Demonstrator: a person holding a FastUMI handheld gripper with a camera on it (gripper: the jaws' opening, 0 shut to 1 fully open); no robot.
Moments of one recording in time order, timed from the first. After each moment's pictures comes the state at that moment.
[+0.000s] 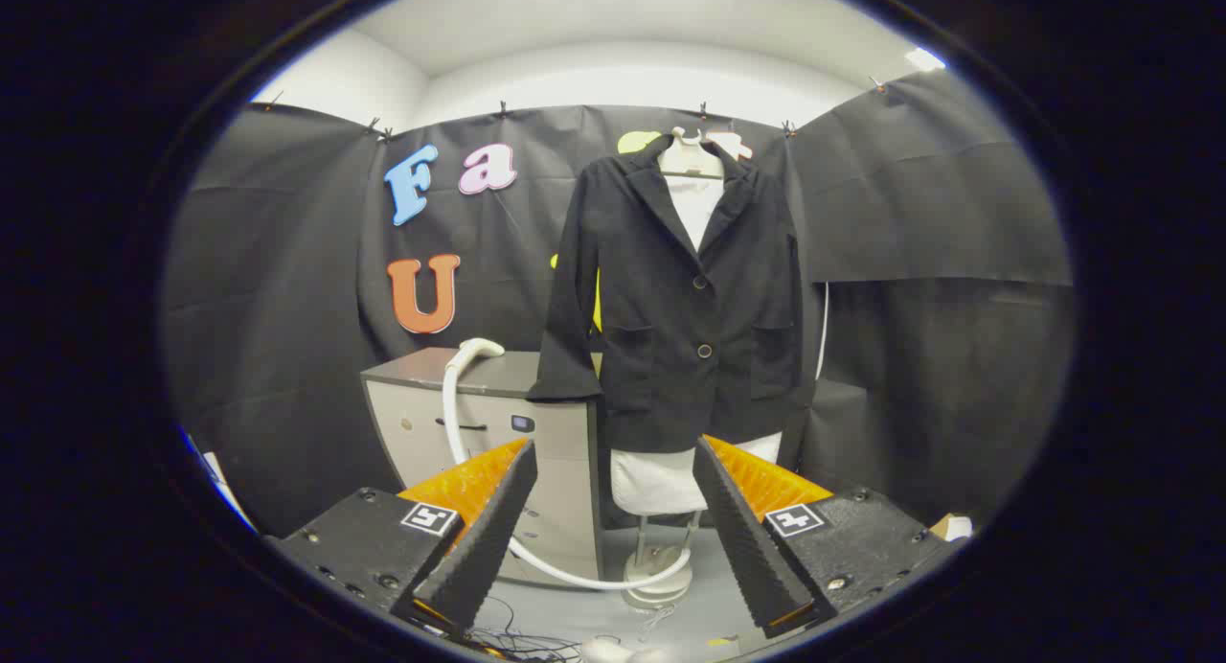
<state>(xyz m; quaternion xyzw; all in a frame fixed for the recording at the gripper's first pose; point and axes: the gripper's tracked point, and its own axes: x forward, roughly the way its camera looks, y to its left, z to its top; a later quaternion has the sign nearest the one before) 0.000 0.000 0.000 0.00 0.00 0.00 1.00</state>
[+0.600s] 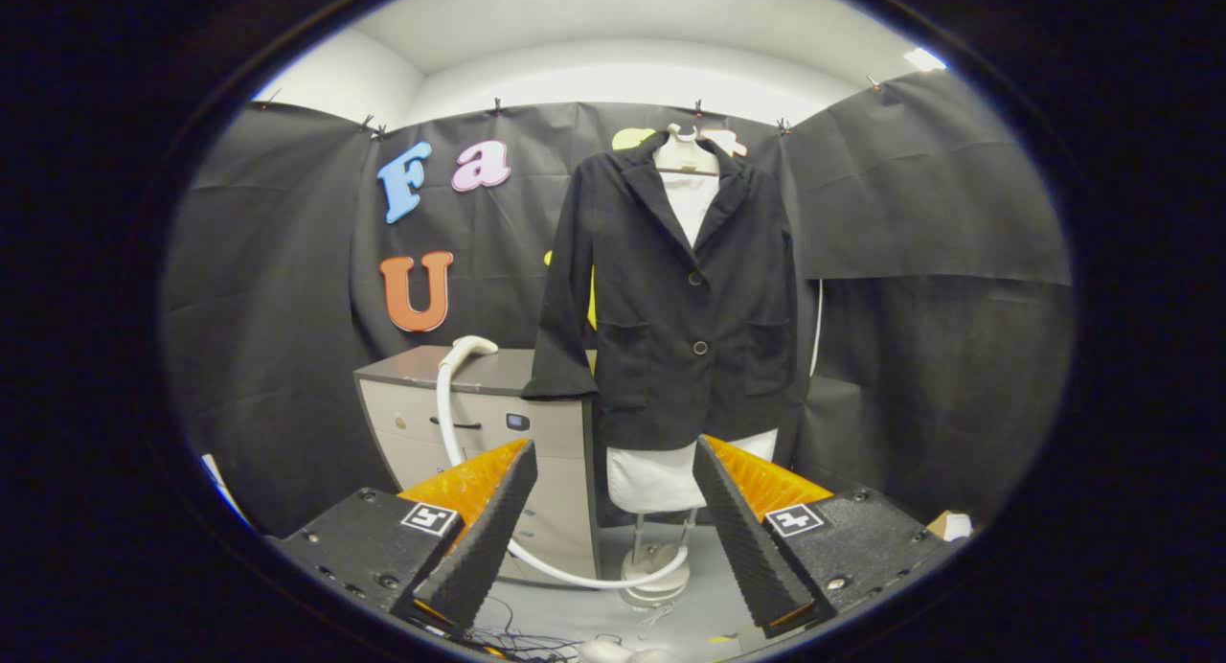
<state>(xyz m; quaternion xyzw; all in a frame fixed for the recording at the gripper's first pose) 0.005 0.002 0.001 0.00 0.00 -0.01 1.00</state>
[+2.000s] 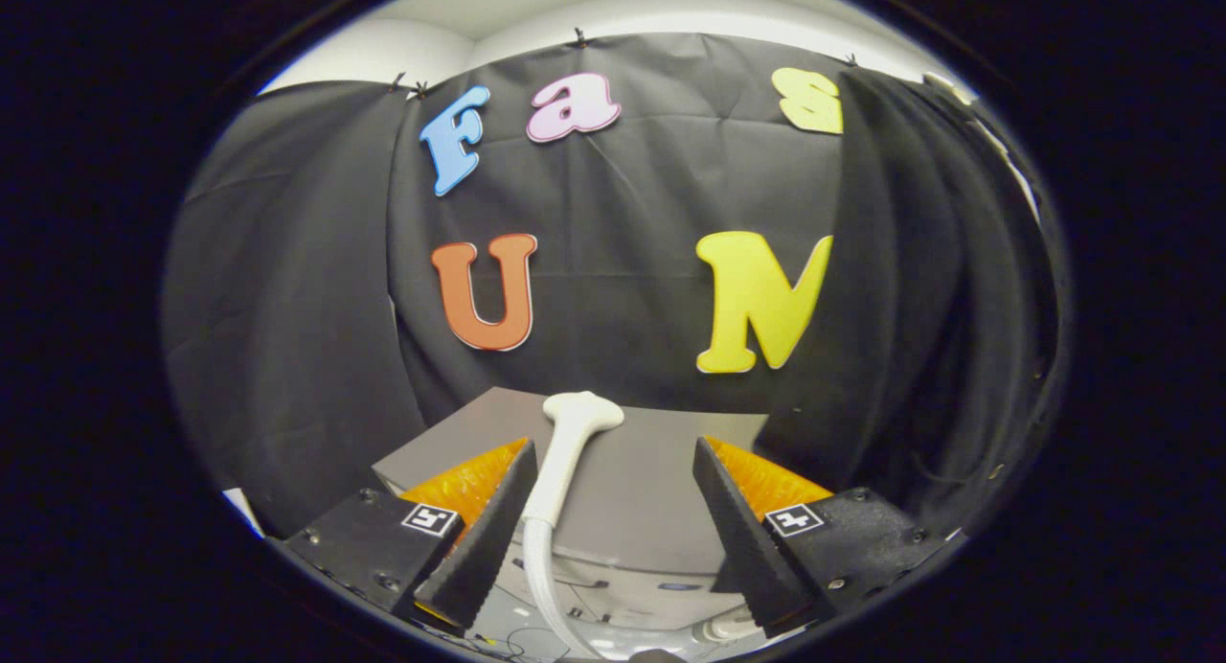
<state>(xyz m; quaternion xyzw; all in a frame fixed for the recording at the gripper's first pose) 0.373 0.282 0.105 -0.02 0.08 0.14 0.99</state>
